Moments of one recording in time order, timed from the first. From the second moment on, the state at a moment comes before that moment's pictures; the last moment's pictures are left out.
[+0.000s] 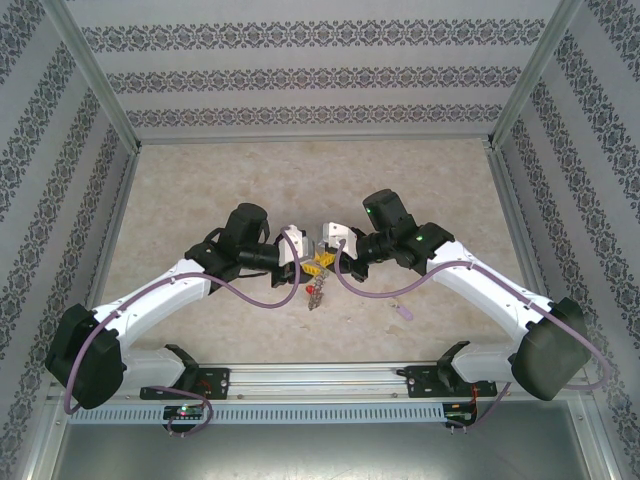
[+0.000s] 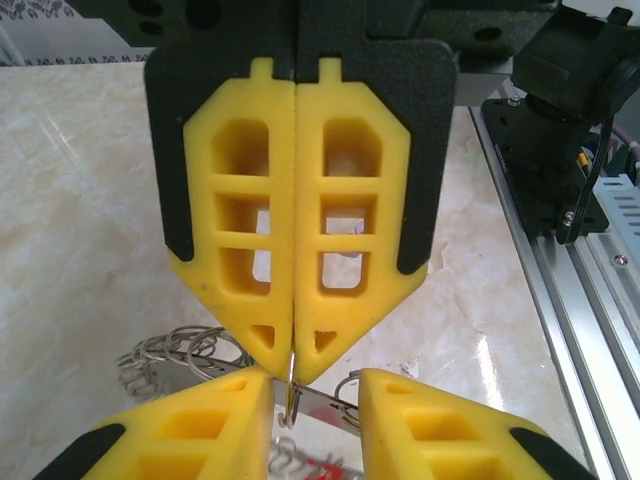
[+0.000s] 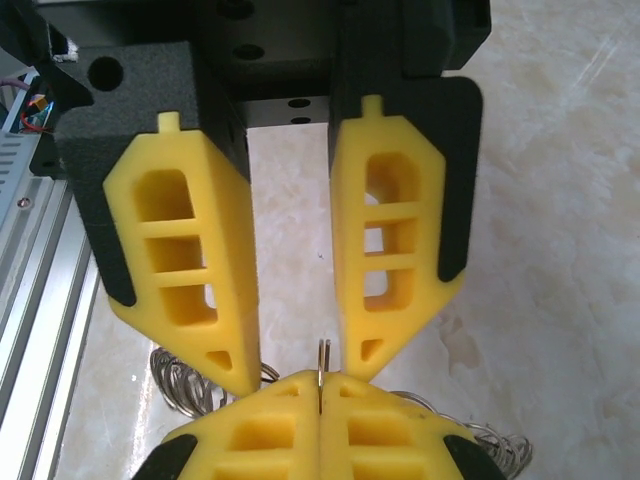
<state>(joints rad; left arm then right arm) -0.60 1.26 0.84 -0.19 0.74 0.53 0.63 1.29 1.02 -0.54 -0.68 -0.63</state>
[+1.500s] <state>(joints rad) -0.61 1.32 0.68 0.15 0.70 0.35 0.63 1.18 0.72 -0.20 -0.58 -0.49</state>
